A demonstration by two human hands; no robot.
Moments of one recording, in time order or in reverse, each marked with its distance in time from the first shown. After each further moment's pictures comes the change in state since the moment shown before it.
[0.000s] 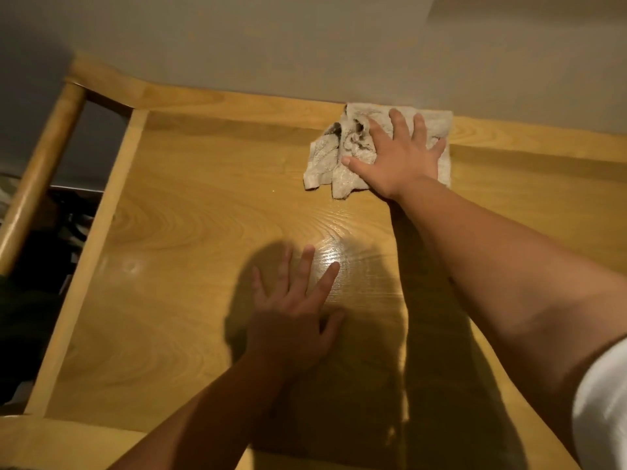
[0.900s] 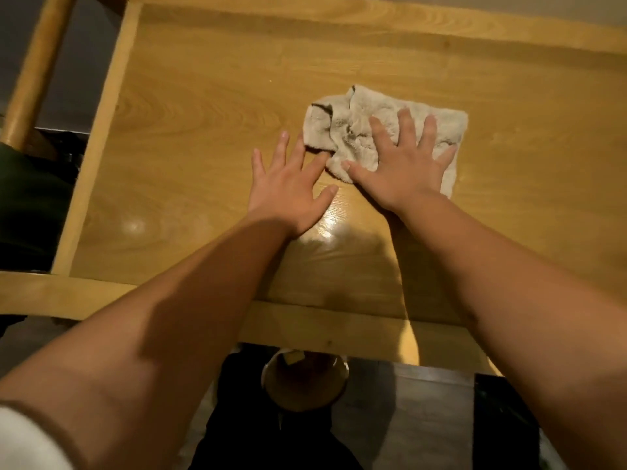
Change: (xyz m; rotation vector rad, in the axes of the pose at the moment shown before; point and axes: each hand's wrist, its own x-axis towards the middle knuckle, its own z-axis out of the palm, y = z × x) left_hand 0.002 -0.001 0.004 -0.006 -0.053 -0.060; right_hand -0.205 0.000 0.035 0.024 -0.074 0.058
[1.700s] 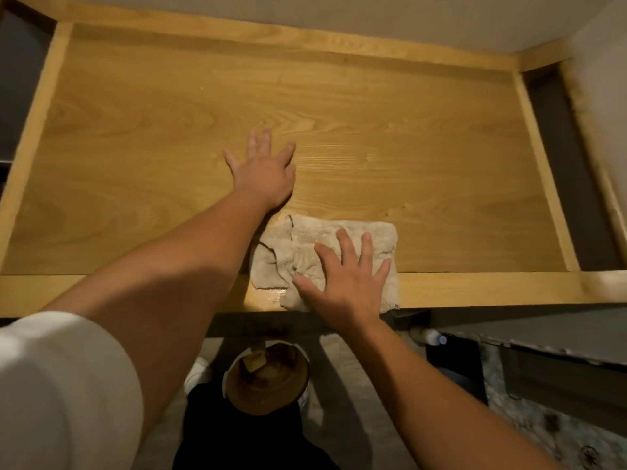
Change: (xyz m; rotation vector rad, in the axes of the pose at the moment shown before) left_hand 0.009 0.068 -0.010 -0.063 -0.118 -0.052; right_hand -0.233 0.019 0.055 0.148 0.018 0.090
